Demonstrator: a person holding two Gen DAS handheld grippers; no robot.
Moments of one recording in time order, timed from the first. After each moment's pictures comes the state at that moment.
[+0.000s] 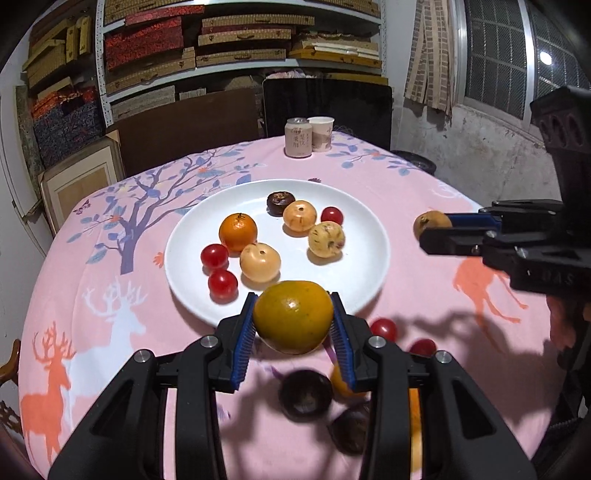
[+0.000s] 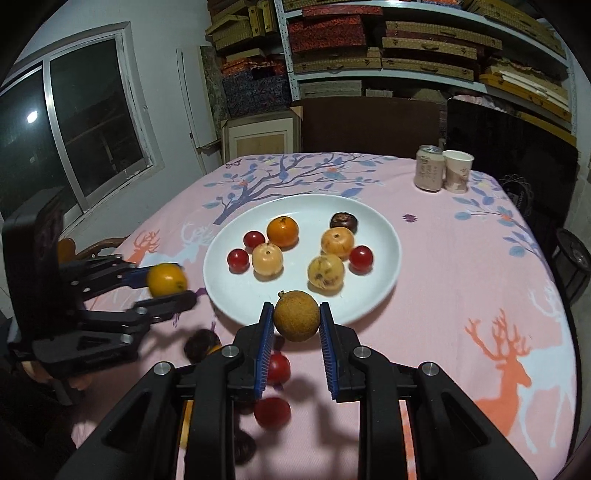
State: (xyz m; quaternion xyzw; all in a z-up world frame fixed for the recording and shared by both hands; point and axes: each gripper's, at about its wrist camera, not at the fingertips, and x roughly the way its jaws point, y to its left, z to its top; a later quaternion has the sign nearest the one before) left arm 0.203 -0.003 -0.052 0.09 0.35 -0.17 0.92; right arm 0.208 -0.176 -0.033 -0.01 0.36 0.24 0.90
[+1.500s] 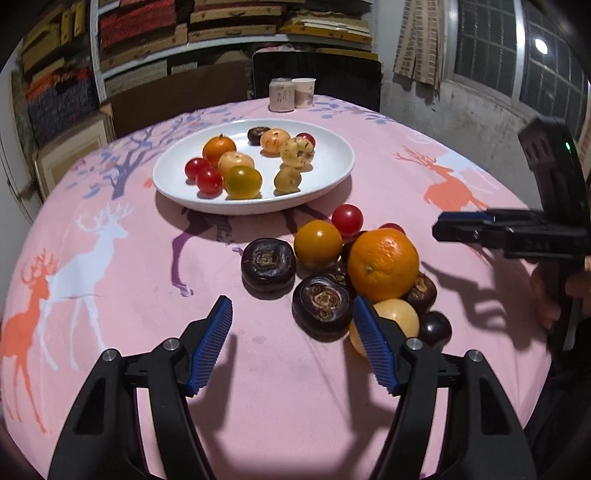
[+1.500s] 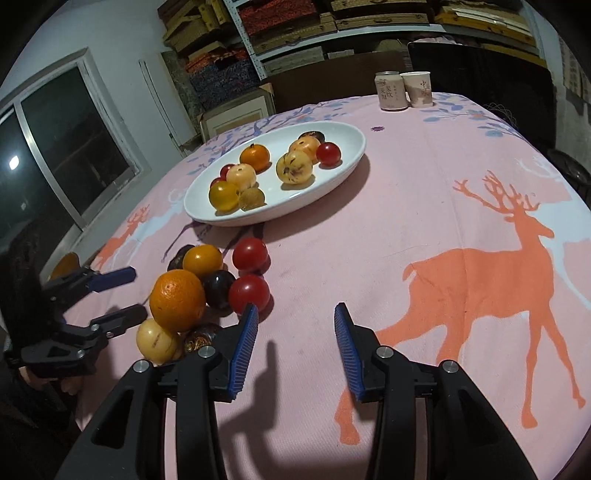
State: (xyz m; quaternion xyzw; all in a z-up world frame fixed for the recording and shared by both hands) left arm 0.122 0.010 -0.099 0.08 0.40 -0.19 0.90; right arm 0.137 -0.234 -0.112 0.10 0.41 0.22 0.88
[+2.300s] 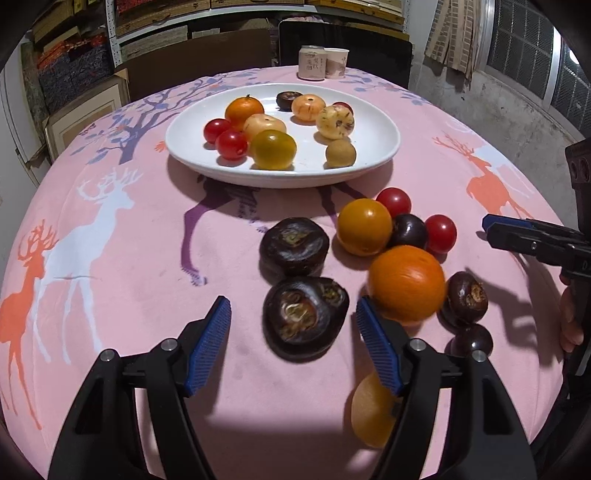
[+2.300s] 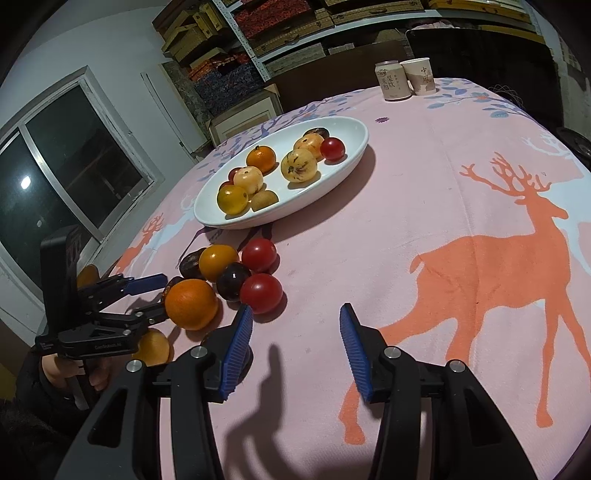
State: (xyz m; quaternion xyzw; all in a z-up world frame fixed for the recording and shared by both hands) left arm 0.157 0.014 -0.118 0.07 0.45 -0.14 0.88; right arm 0.136 -0.237 -0.113 0.13 0.41 0.24 0.87
